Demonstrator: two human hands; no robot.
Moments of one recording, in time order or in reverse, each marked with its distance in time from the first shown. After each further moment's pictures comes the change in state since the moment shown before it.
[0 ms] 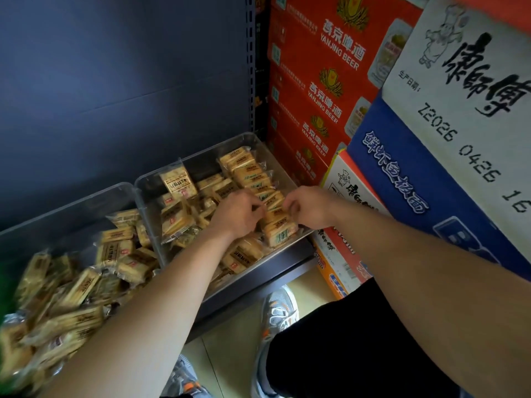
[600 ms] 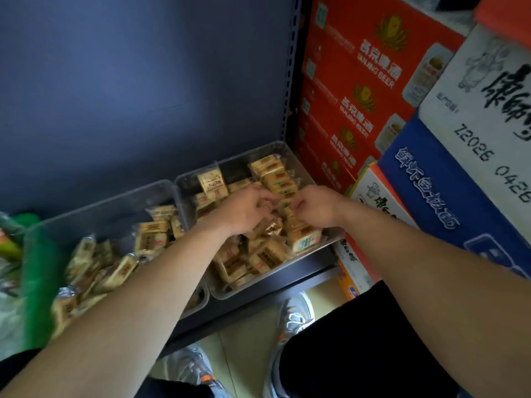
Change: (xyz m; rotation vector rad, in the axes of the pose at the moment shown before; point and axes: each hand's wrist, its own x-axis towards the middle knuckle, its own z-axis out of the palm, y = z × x) left_hand -0.037 -0.005 -0.061 -0.092 -0.021 -0.015; right_hand 0.010 -0.042 -0.003 -0.034 0.032 -0.076
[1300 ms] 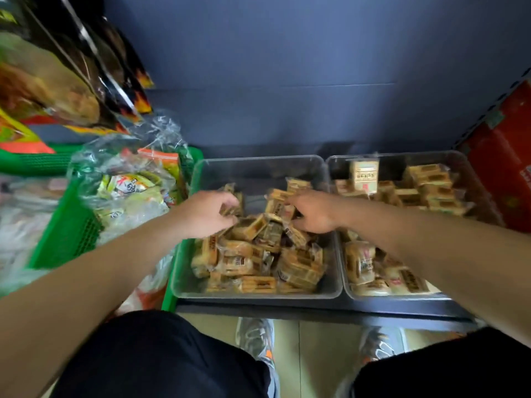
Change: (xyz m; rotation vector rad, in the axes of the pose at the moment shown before) left_hand -0.224 -0.204 -0.105 0.143 0.056 -0.587; right_hand 0.084 -0.234 0.120 -0.494 -0.240 -0.536
